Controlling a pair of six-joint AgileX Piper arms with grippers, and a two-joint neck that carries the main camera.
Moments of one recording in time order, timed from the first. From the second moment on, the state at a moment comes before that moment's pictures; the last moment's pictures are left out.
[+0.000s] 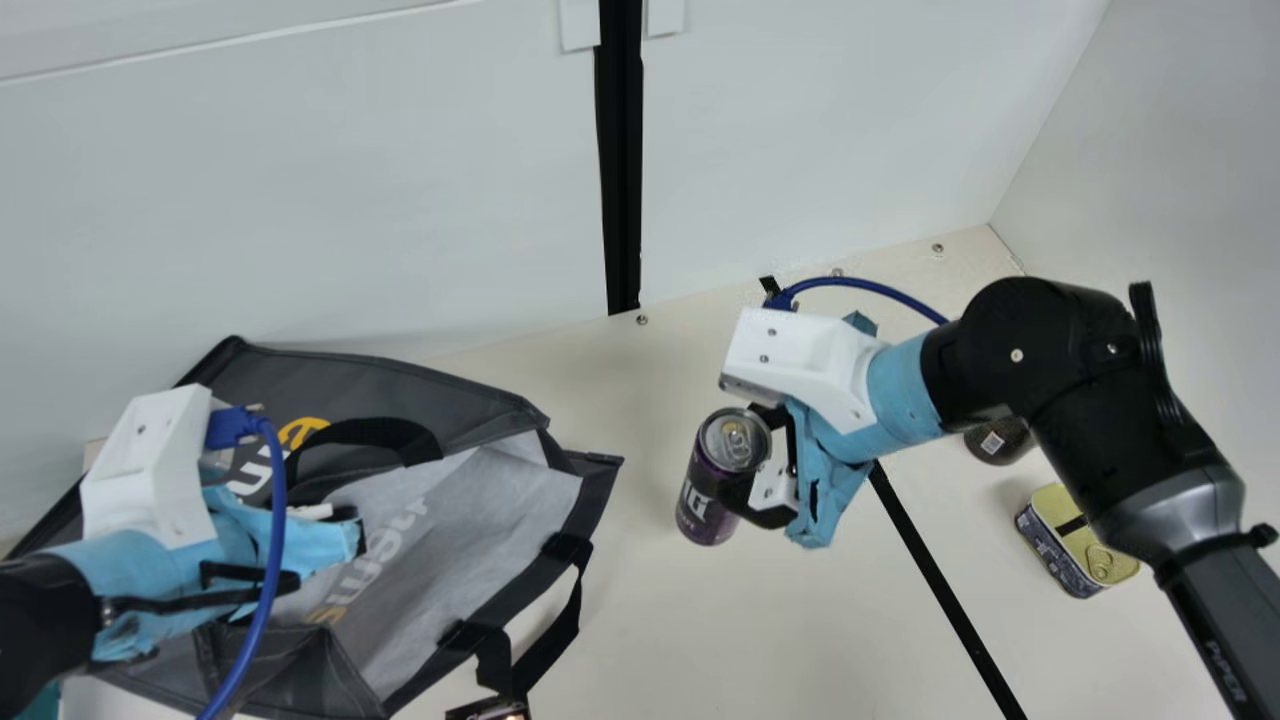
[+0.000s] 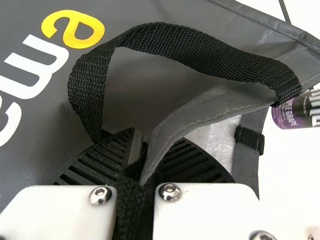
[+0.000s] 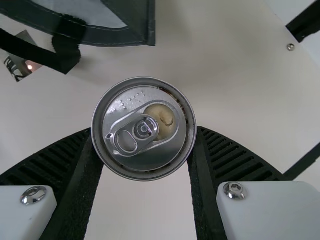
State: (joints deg) left arm -23.9 87.1 -79.9 -15.1 53.7 -5.7; right arm -3.8 81.1 -77.5 24.8 69.9 -62.4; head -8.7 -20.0
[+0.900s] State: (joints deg) left arm -23.9 87.1 -79.9 -15.1 53.7 -5.7; right arm 3.2 76.2 -80.9 38.1 70.0 -54.4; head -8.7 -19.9
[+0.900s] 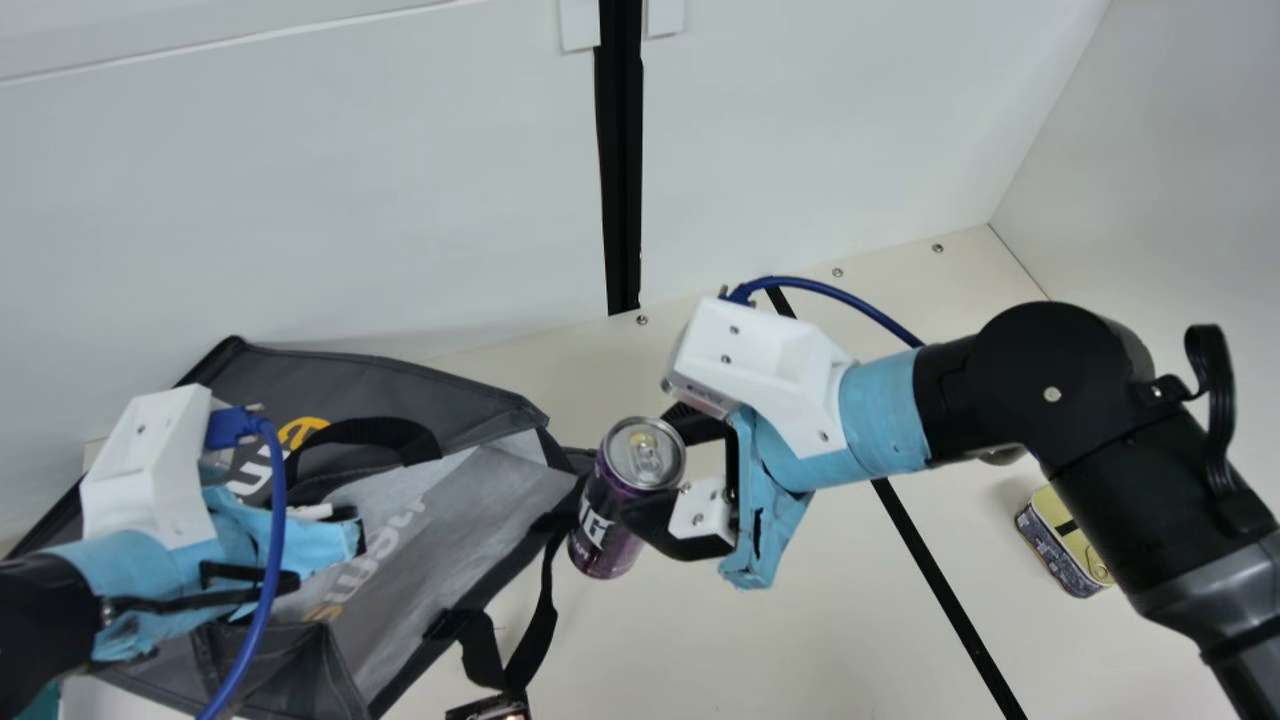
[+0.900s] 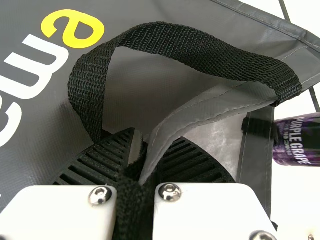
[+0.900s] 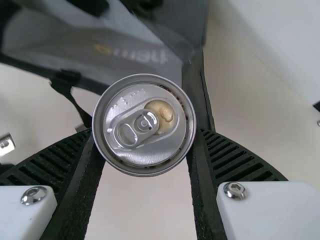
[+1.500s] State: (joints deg) left arm -23.9 87.1 -79.9 -15.1 53.7 -5.7; right arm 6.3 75.9 -87.0 42.8 70.0 -48.6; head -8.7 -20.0
